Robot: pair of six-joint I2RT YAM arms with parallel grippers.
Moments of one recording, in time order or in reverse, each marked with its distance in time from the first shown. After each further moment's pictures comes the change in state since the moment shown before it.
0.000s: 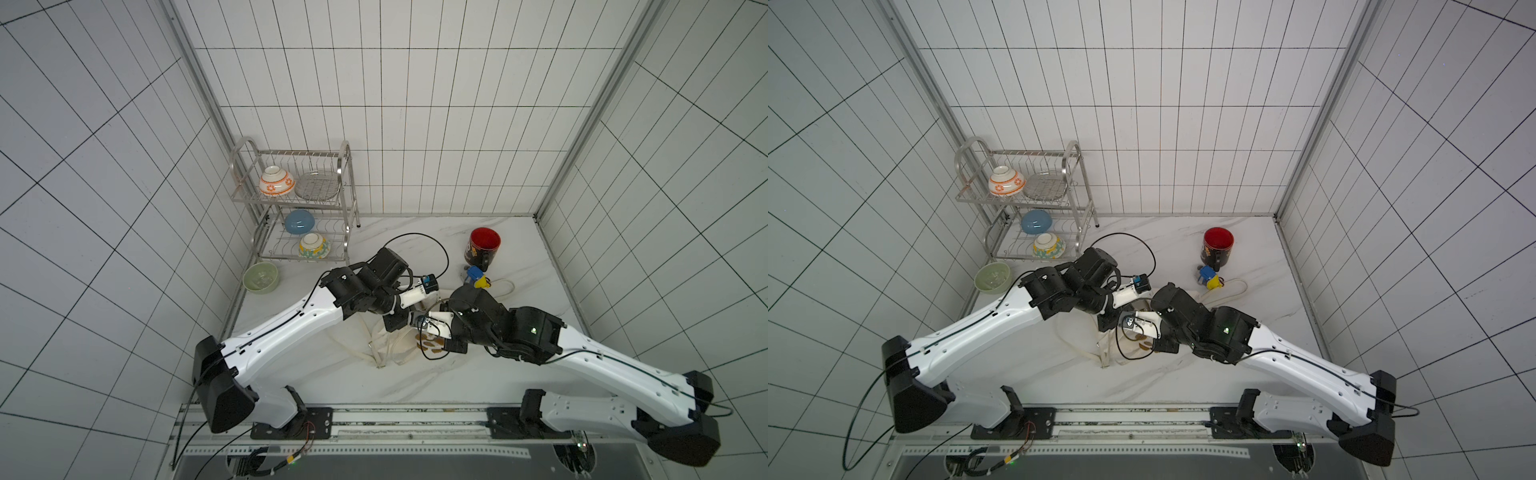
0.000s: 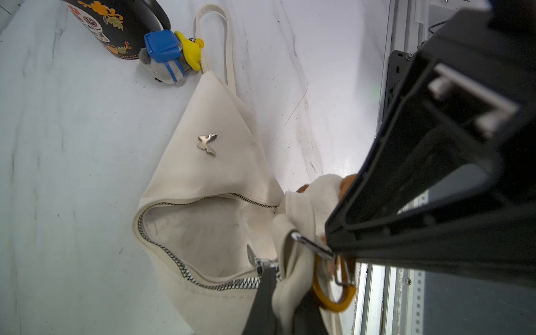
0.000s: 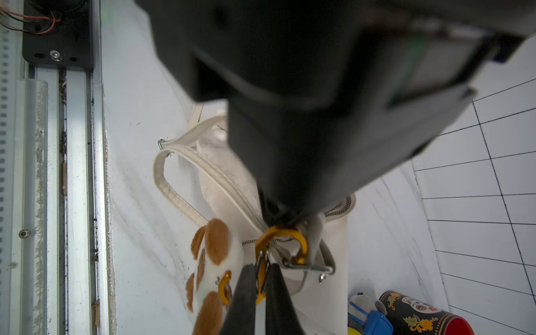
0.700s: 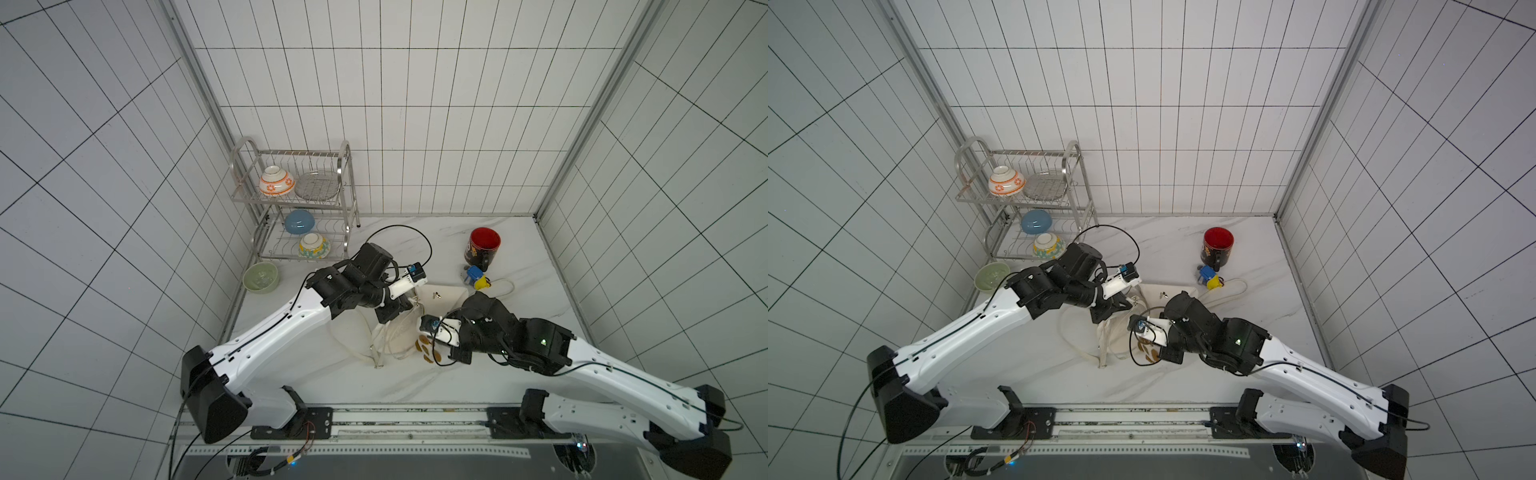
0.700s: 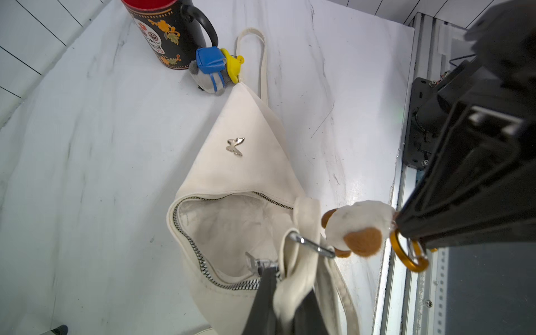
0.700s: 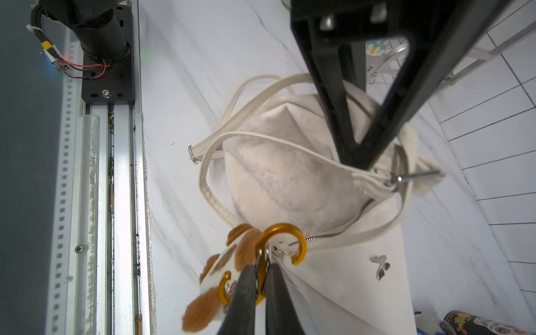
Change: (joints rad) left arm 0.092 -0.084 -0.079 0.099 0.004 -0.014; right arm -0.068 -0.124 -0.158 0.092 -0.137 0.148
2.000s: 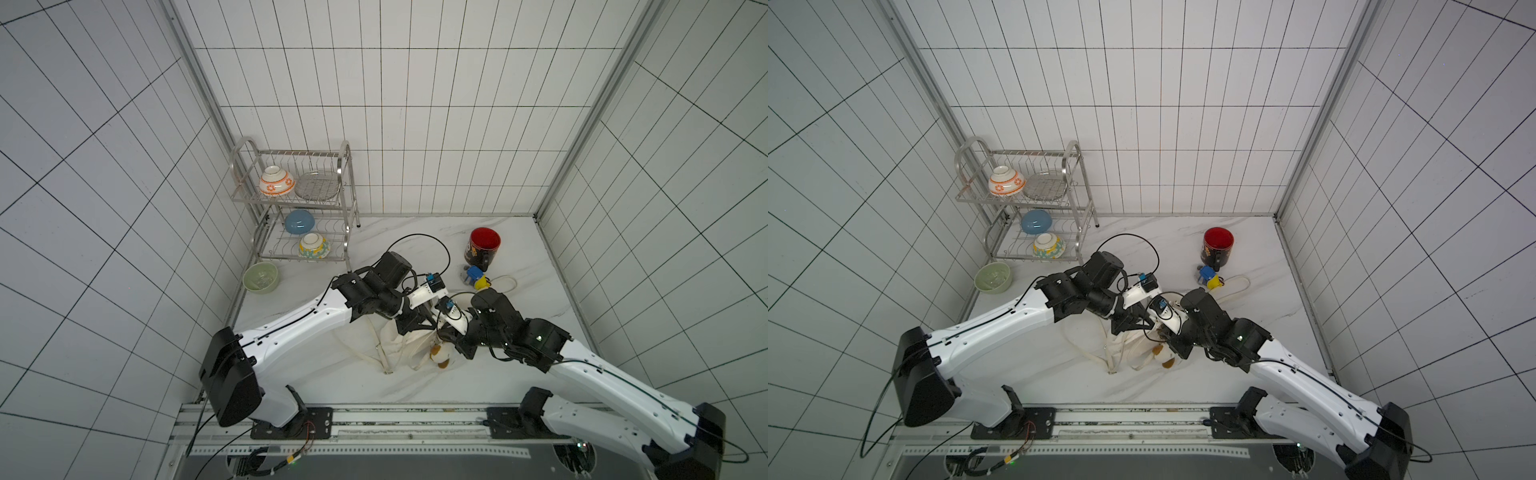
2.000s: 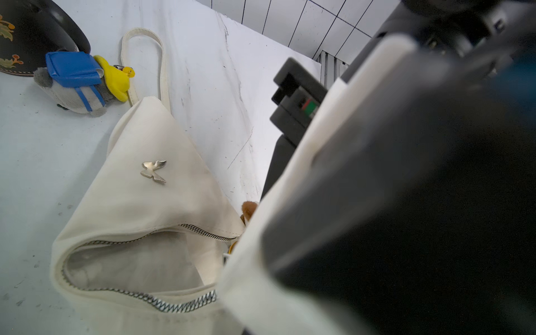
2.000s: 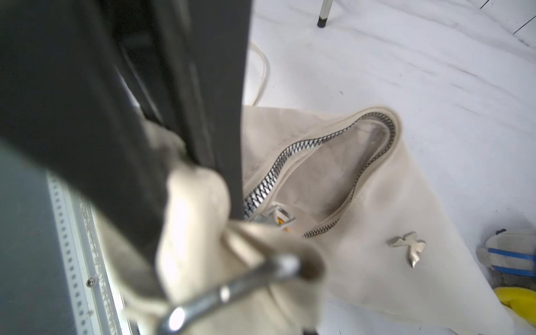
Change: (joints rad) left arm -0.070 0.126 -0.053 0.176 0.308 -0.160; right arm -0.199 -0.066 -0.184 0.108 -0.117 0.238
